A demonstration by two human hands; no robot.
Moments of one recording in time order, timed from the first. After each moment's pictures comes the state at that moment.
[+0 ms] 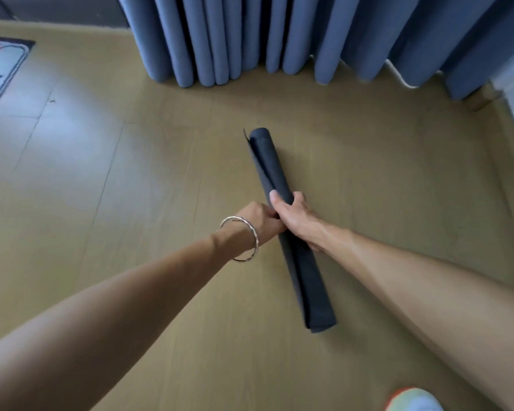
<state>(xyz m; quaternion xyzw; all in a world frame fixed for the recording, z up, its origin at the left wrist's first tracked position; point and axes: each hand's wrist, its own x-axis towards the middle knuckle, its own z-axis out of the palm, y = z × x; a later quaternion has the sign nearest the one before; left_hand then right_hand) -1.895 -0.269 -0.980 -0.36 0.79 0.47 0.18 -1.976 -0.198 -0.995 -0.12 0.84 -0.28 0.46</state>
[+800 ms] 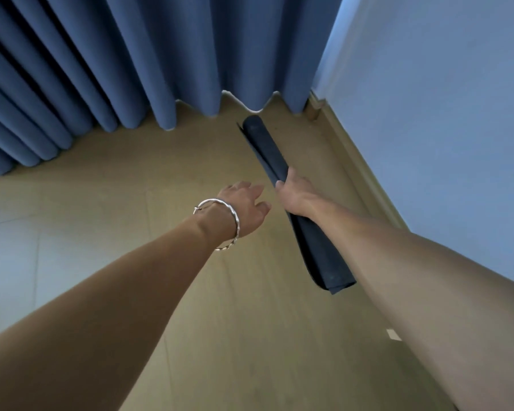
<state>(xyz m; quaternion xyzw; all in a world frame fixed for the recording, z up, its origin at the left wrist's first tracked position) -2.114 -0.155 -0.924 -0.12 0.94 0.24 0.21 -2.211 -0.058 -0.971 -0.08 0.93 -0.22 0.29</state>
